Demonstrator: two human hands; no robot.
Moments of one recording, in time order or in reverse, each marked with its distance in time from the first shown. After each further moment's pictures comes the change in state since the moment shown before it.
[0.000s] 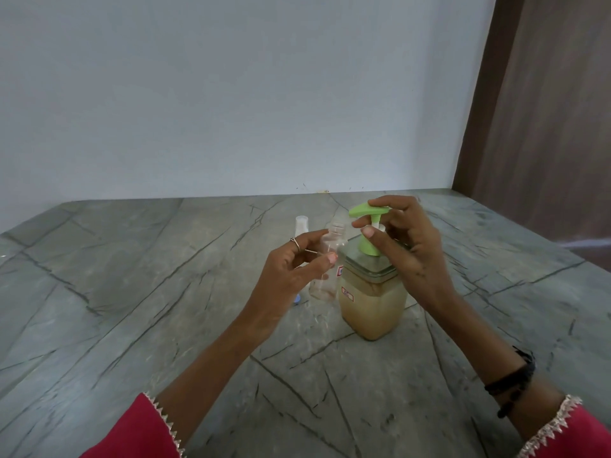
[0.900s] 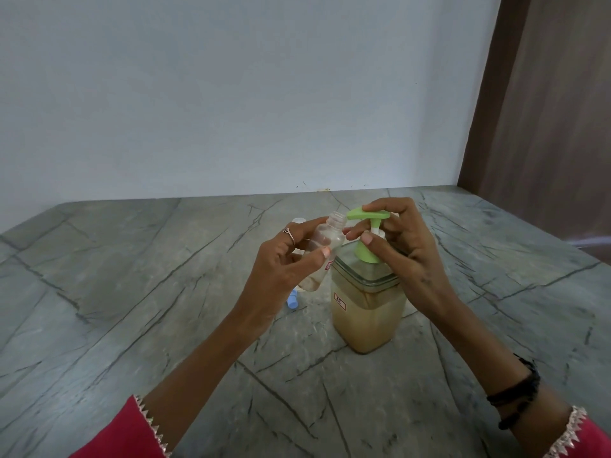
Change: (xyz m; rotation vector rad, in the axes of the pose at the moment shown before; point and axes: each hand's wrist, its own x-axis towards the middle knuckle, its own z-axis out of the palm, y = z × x) left_hand 0.013 0.008 -0.001 0.096 0.015 0.097; right_hand 0.003 0.005 0.003 0.244 -0.111 0.054
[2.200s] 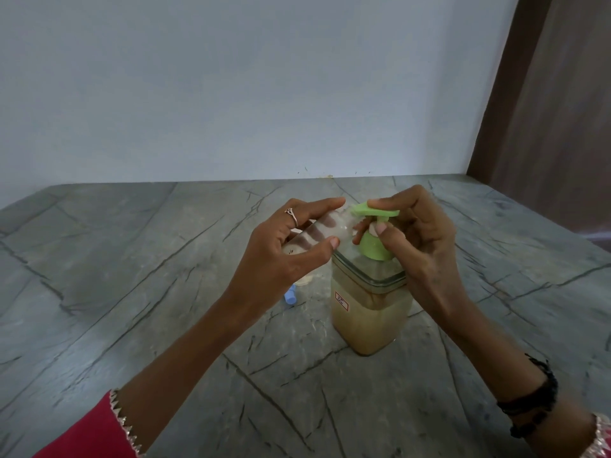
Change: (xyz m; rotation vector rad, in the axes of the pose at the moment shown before) left_hand 0.006 0.002 -0.007 0.170 -0.047 0.102; right_hand 0.004 0.002 0.006 0.005 0.110 -0.041
